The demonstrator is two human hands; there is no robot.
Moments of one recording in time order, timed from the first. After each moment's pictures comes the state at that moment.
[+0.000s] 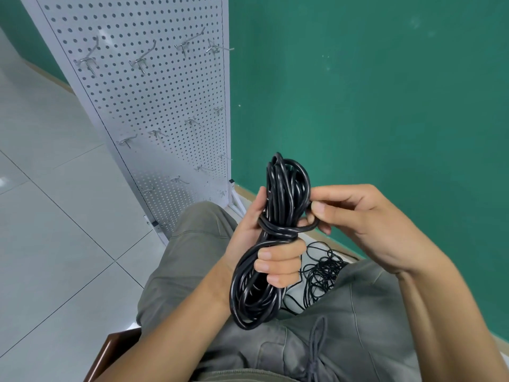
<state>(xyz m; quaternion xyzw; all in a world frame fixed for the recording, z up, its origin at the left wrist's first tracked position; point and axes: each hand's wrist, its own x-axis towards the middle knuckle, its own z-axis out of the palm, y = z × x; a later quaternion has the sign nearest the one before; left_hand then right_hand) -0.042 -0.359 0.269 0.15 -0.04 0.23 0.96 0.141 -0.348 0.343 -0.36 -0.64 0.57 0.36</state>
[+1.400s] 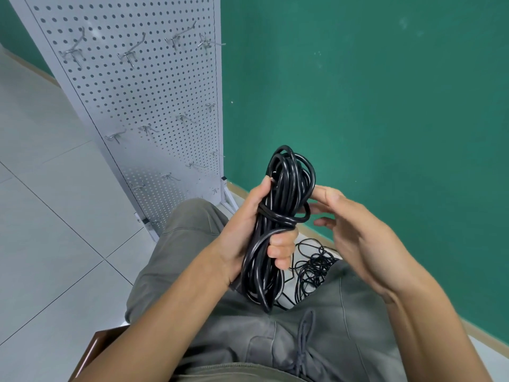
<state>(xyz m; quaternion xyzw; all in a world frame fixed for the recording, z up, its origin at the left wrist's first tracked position) -0.038 -0.364 0.298 0.28 0.20 0.33 0.88 0.147 -0.371 0.329 -0.43 -0.60 0.56 0.38</state>
